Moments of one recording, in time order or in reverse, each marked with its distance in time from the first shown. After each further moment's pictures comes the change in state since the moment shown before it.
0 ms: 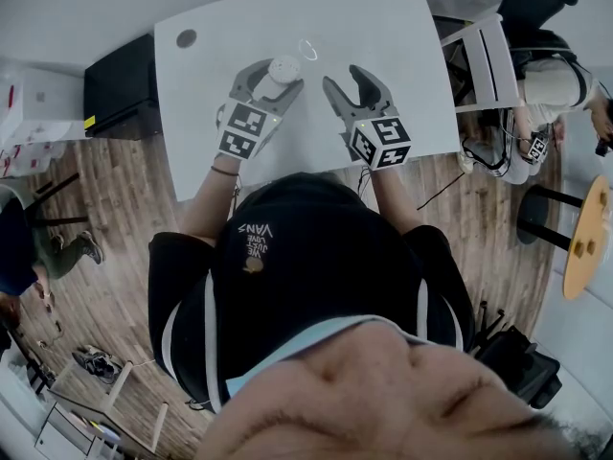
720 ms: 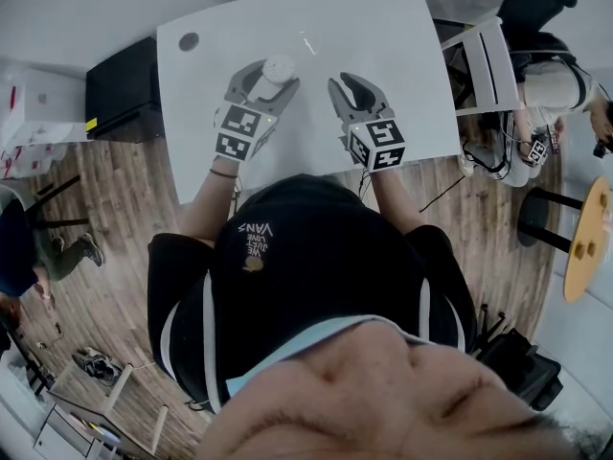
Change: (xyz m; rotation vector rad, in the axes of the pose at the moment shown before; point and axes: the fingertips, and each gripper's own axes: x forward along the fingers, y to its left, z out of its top) left arm -0.009 0.015 0.004 -0.048 -0.027 0.034; right arm 0.006 0.004 -0.010 -0.072 0.056 -0.004
